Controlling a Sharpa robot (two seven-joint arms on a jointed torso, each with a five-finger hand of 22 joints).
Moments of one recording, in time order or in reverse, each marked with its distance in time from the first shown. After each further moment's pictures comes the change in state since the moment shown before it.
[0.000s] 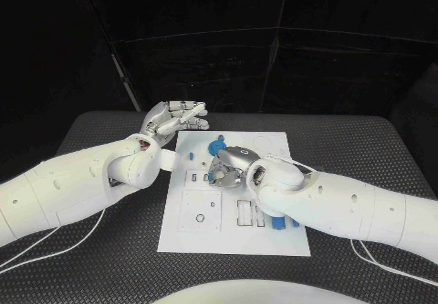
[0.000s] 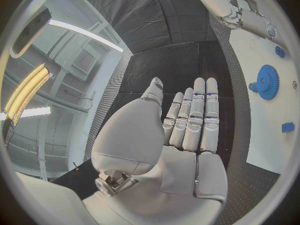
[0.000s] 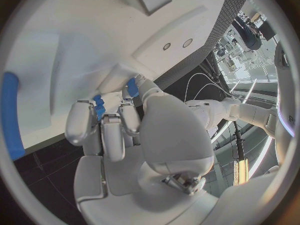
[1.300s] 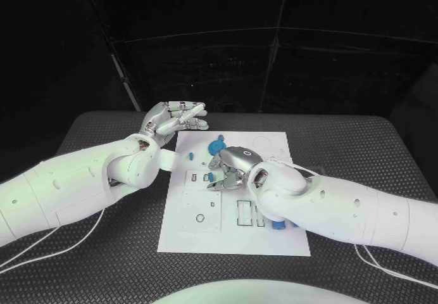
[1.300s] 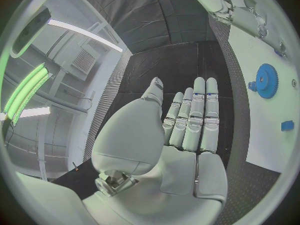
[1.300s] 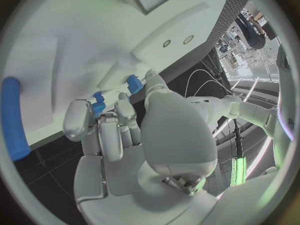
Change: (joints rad) left arm 0.000 -0.001 0.000 -0.005 0.000 0.004 -0.005; left_hand 0.004 0.004 -0.008 -0.002 0.000 0.006 0.002 -0.008 0.000 0.010 -0.002 -0.009 0.000 0.016 0.003 0.000 0.008 0.000 0.006 0.002 0.000 -0.003; right arm -0.014 -0.023 -0.004 0.035 -0.008 -0.091 -0.015; right_hand -0.013 -0.108 -0.213 0.183 0.021 -0.178 0.046 -0.023 -0.016 -0.089 0.046 -0.086 -0.096 0.000 0.043 -0.008 0.000 0.000 -0.025 0.039 -0.023 -0.034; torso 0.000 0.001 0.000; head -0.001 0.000
